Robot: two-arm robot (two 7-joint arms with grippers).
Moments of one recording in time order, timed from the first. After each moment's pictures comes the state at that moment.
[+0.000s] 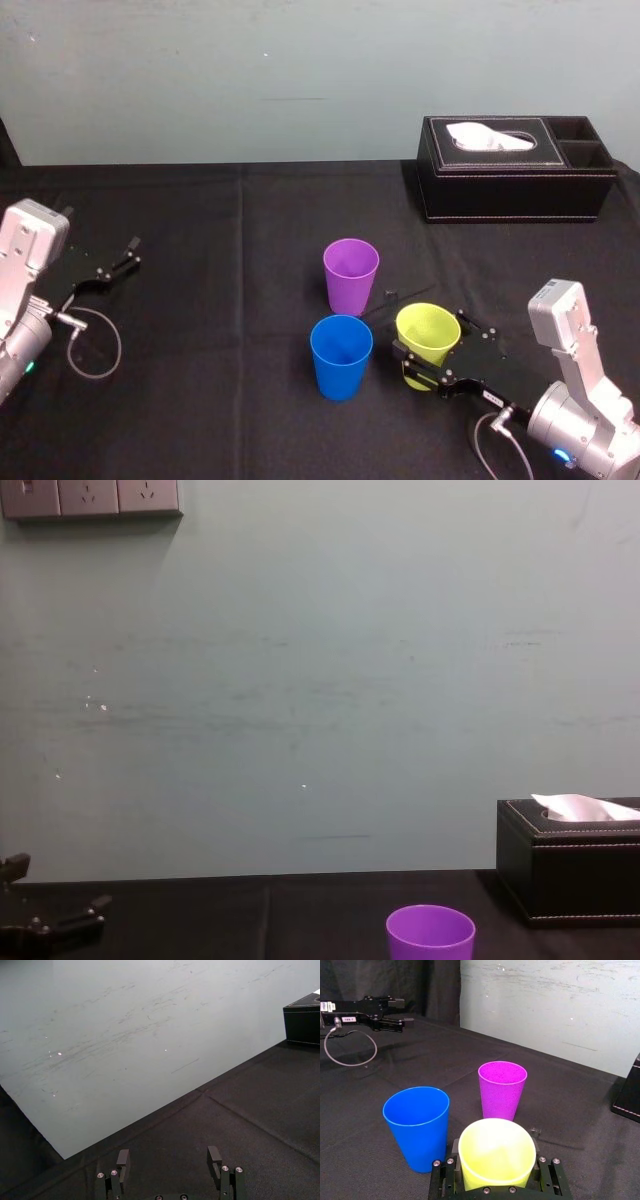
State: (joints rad) left arm -0.20 0.60 0.45 -1.41 -0.25 -0.12 0.03; right arm -0.06 0.49 -0.27 -1.57 0.29 -0.09 0.45
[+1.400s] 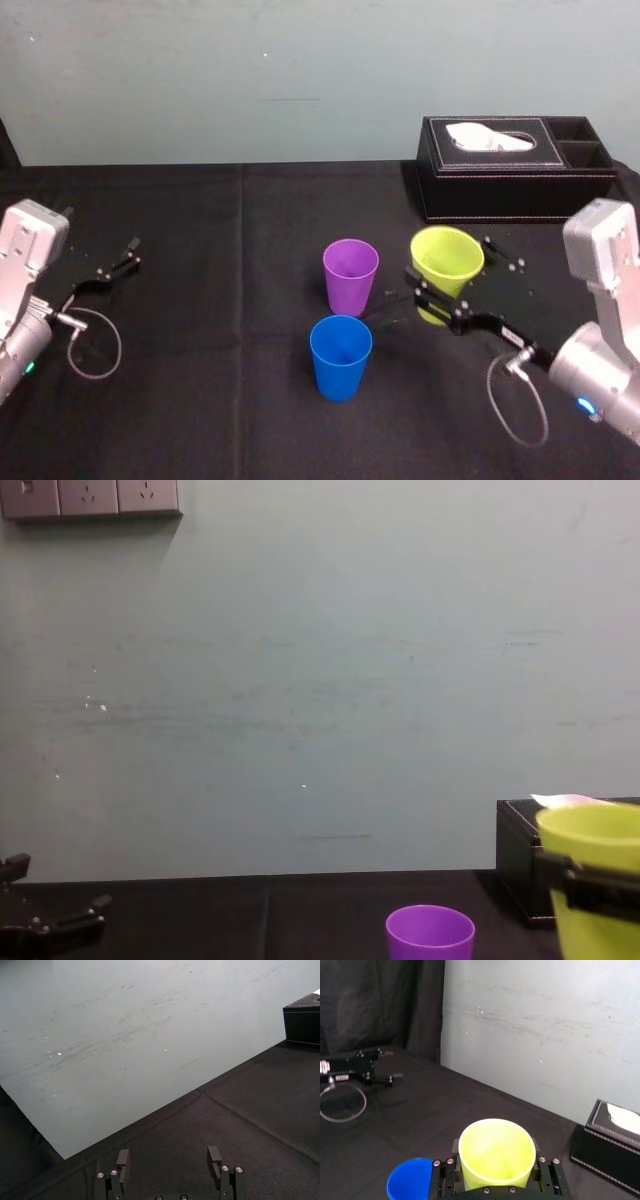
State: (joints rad) left arm -0.20 0.60 0.45 -1.41 -0.25 -0.12 0.03; right arm -0.14 0.49 -0.17 -1.92 0.25 0.11 0.32
